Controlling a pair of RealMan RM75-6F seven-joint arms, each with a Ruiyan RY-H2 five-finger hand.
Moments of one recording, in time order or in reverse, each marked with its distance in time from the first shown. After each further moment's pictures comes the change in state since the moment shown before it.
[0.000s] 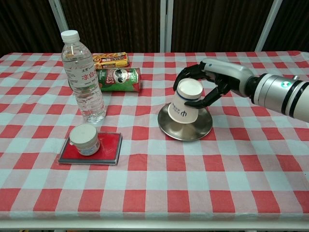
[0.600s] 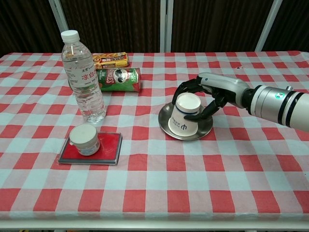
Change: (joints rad) left arm -0.012 0.001 -0.001 -0.006 -0.002 -0.015 0.012; right arm 0.019 -0.043 -0.047 0.019 -0.044 -0.064 0.014
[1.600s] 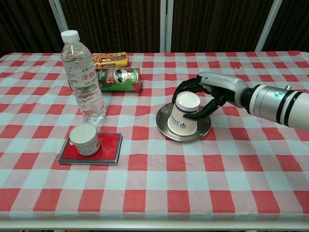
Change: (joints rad) left arm -0.005 0.002 0.002 0.000 0.006 -0.005 -0.017; right arm -0.007 0.004 0.017 -0.013 0.019 -0.024 -0.006
